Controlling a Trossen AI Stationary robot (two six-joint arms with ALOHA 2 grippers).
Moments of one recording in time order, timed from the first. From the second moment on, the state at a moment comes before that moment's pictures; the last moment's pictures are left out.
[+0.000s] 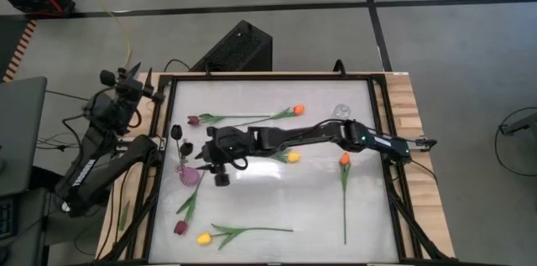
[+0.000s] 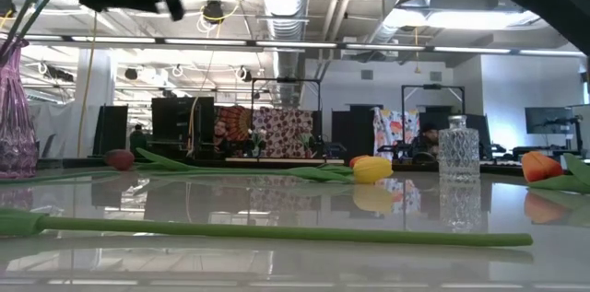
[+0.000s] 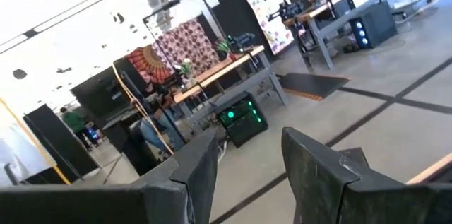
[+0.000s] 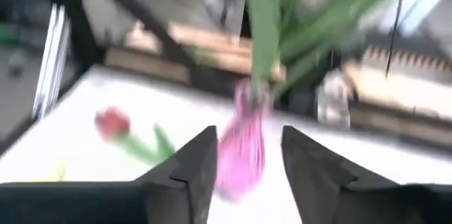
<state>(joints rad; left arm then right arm) 0.92 0.19 0.59 -0.26 -0.43 0.55 0.08 2.41 2.27 -0.26 -0.11 -0.14</state>
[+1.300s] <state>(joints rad) 0.78 1.23 1.03 -0.44 -0.17 0.37 0.05 1.62 1.06 -0.26 0.00 0.06</state>
